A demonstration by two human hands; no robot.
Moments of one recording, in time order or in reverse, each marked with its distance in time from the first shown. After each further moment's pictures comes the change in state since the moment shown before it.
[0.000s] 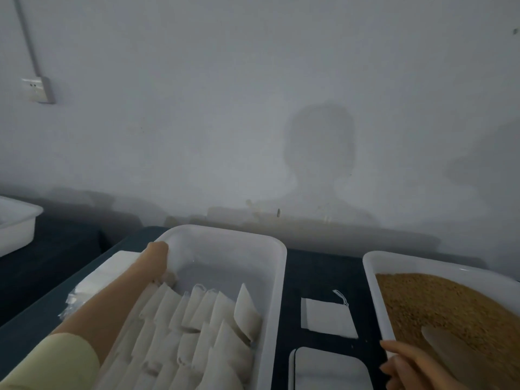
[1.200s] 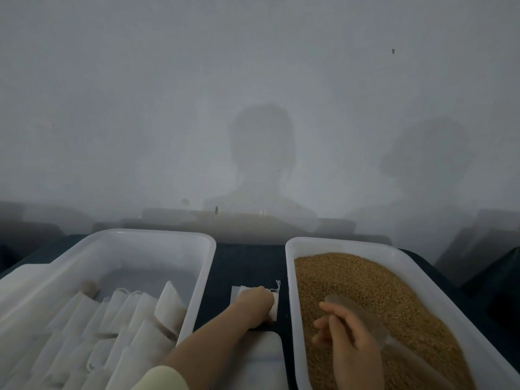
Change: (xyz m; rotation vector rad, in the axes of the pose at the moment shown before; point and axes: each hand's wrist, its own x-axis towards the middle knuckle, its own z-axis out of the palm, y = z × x) left_hand -0.118 0.312 0.055 0.122 -0.087 0.764; right_hand -0.065 -0.087 -0.006 -0.059 0.506 -0.167
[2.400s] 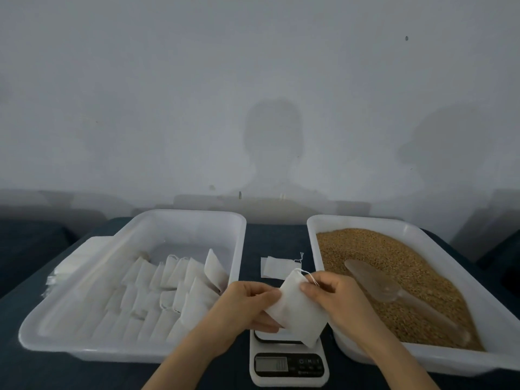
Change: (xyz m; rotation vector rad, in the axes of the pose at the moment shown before) left_hand -0.231 -0.015 -0.004 -1.586 0.140 0.016; right_hand -0.036 -0.043 0.017 -0.234 -0.550 -0.022
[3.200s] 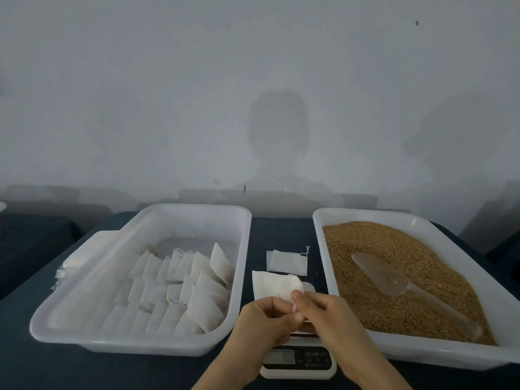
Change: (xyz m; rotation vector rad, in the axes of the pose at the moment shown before) left_hand -0.009 -0.027 0.029 -0.171 0.101 -0.038; right_hand -0.026 -0.012 0.036 0.146 -0.065 0.158
